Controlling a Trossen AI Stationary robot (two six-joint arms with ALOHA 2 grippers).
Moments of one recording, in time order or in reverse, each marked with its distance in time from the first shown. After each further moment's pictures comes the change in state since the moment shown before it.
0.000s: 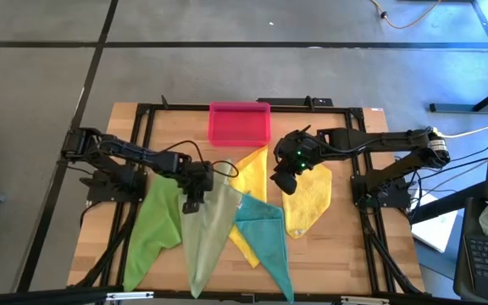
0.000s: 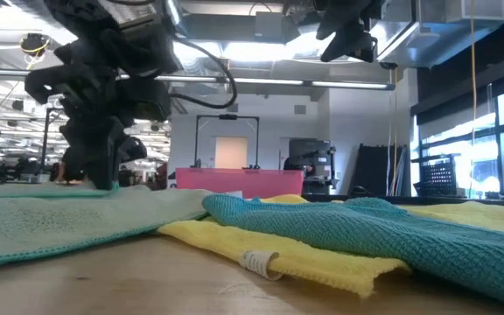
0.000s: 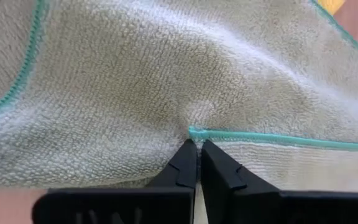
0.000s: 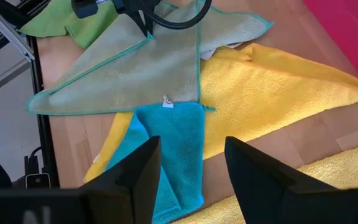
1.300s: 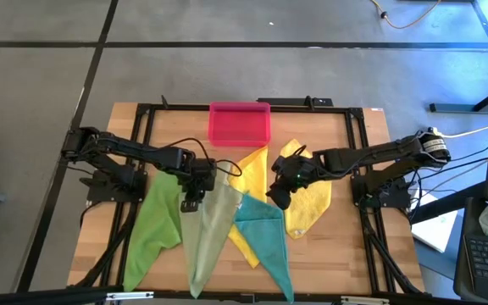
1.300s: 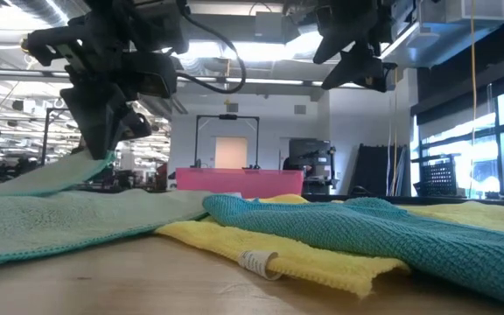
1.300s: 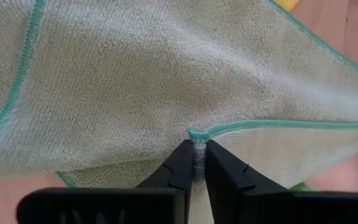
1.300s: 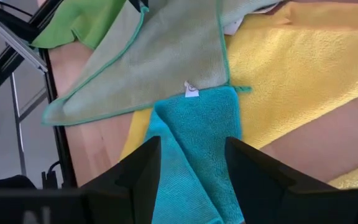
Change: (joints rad) left arm -0.004 0.000 0.162 -0.254 0.028 0.054; right arm 0.120 0.001 -0.248 0.322 0.048 0.246
